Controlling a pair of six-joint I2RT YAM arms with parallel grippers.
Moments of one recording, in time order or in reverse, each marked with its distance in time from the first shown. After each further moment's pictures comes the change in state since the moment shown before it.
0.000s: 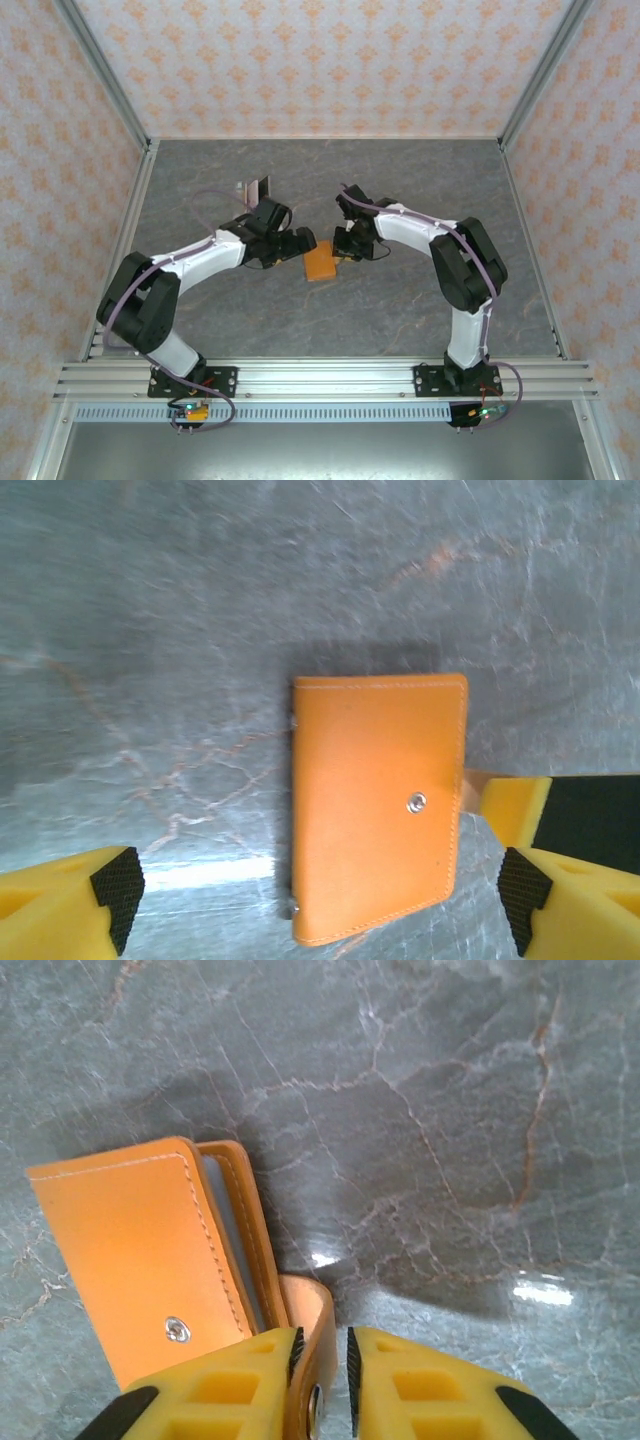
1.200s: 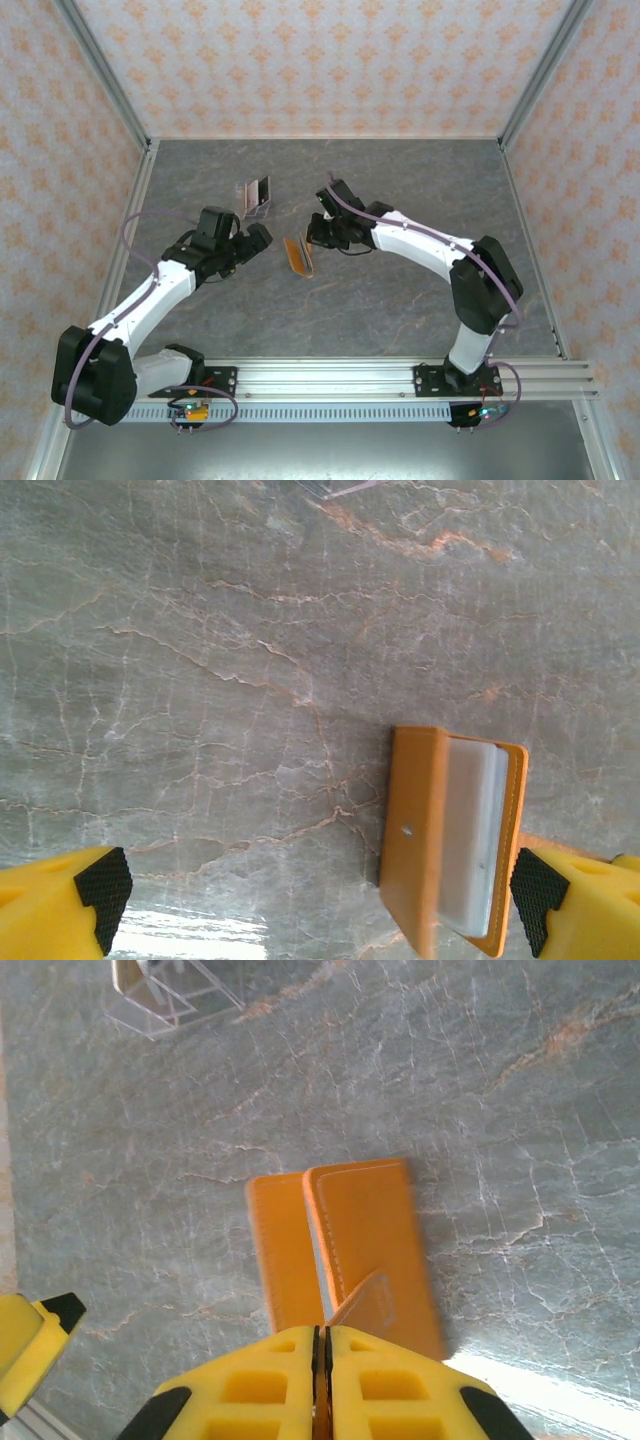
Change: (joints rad) left arm 0.205 -0.410 -0.211 -0.081 -0.036 -0.060; right arm 0.155 -0.162 0.026 0.177 0.062 0.135
